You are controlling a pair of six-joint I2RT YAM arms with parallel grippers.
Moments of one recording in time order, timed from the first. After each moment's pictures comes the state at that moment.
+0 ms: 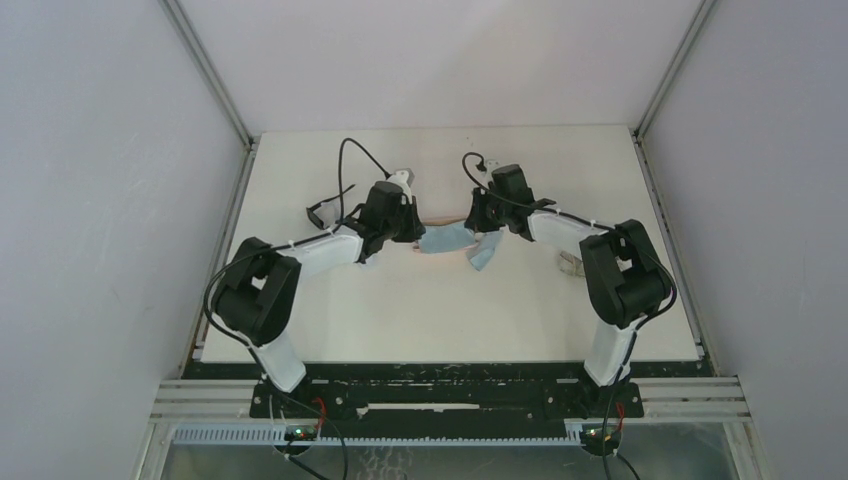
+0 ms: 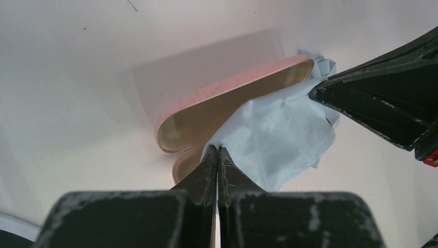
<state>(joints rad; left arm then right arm) -0.54 1.72 1.02 0.06 0.06 -0.48 0.41 1.82 1.14 -0.07 -0.26 0.30</state>
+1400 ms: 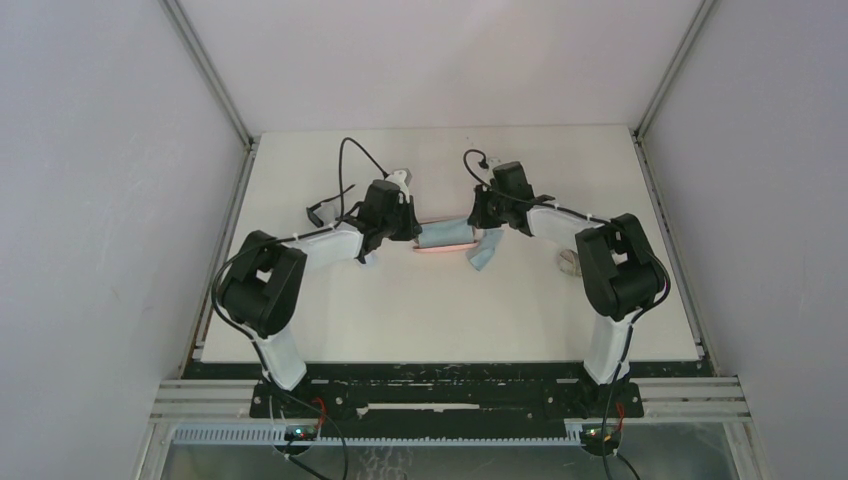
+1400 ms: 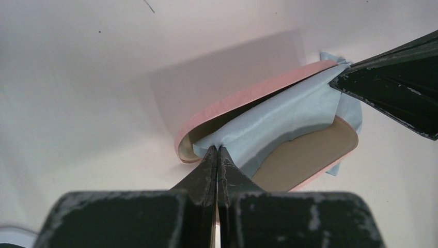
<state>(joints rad) -0.51 1.78 1.04 0.07 0.09 -0.45 0.38 1.88 1.18 -0.08 -0.25 0.29</state>
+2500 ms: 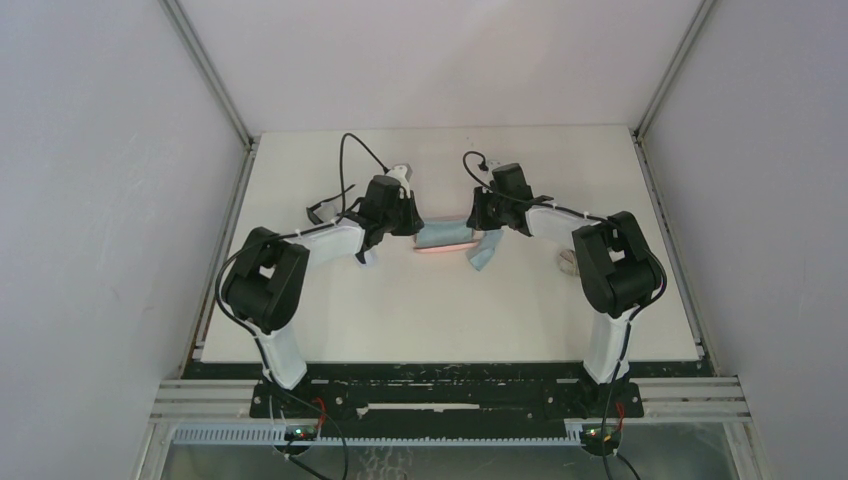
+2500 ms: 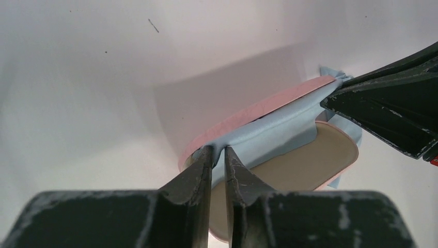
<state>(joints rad) -0.50 1.81 1.09 0.07 0.08 -0.44 0.38 1.90 1.19 -0.08 -0.25 0.29</state>
